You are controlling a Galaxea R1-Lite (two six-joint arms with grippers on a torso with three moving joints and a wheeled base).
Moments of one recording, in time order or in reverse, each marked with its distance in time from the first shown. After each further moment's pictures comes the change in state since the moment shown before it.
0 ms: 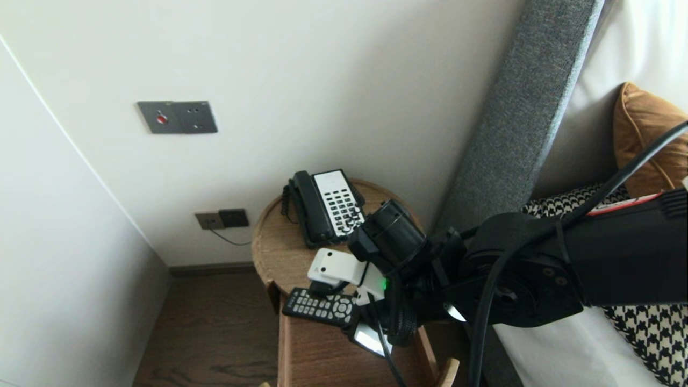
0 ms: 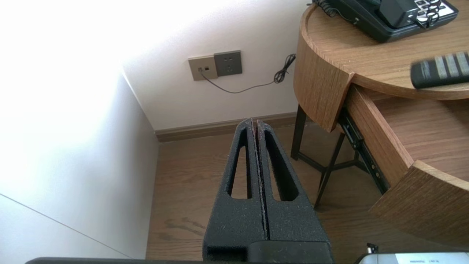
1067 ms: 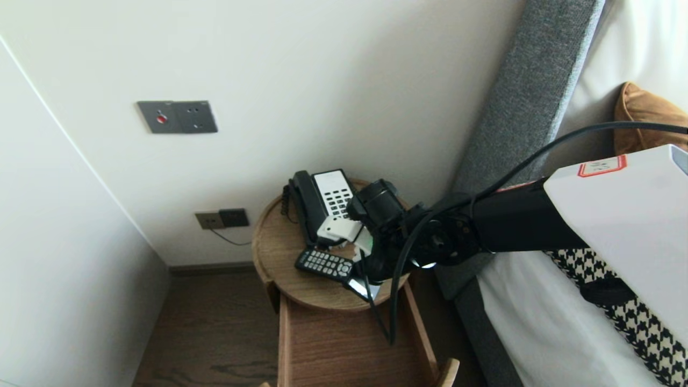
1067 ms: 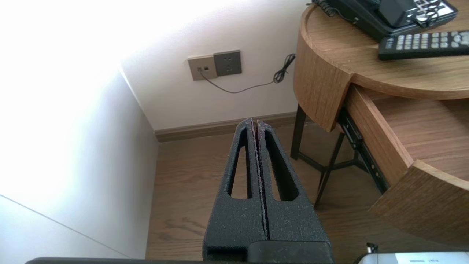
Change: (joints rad) left arm 0.000 0.000 0.000 0.000 0.000 0.000; right arm -0.163 0.219 -0.237 0.000 0.001 -0.018
